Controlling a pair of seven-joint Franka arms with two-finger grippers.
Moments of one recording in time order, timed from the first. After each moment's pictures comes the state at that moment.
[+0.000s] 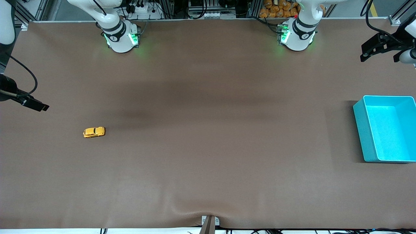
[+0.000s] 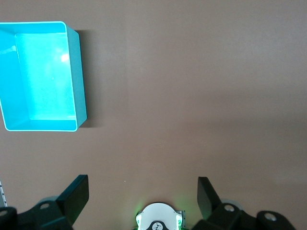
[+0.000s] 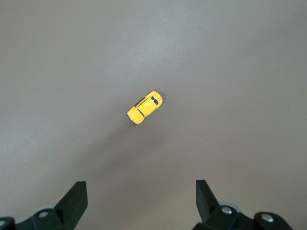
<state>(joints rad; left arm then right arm) 0.02 -0.06 -0.09 -1.47 0.03 1.33 -0.02 -0.06 0.13 -0.04 -1.56 -0.02 1.58 0.49</state>
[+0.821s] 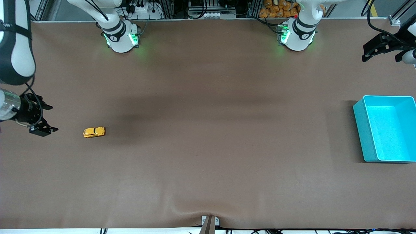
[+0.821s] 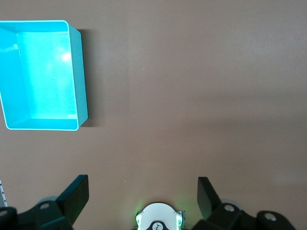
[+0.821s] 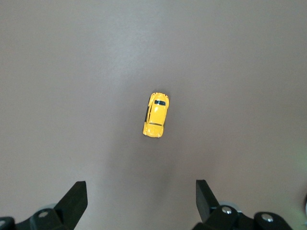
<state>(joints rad) 0.03 -0.06 -0.09 -1.47 0.03 1.33 -0.02 -0.07 0.26 -0.04 -1.62 0.03 1.77 1.15</state>
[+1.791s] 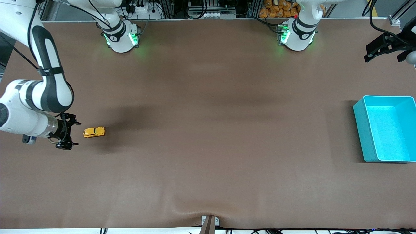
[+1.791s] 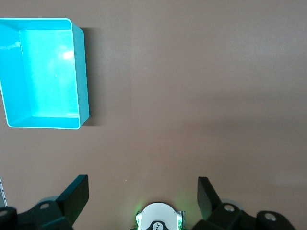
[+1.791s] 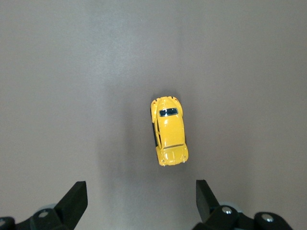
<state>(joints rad) 0.04 -0.06 -0.09 -1.47 0.03 1.33 -0.02 -0.07 0.40 -0.04 -1.83 0.03 2.14 1.44</state>
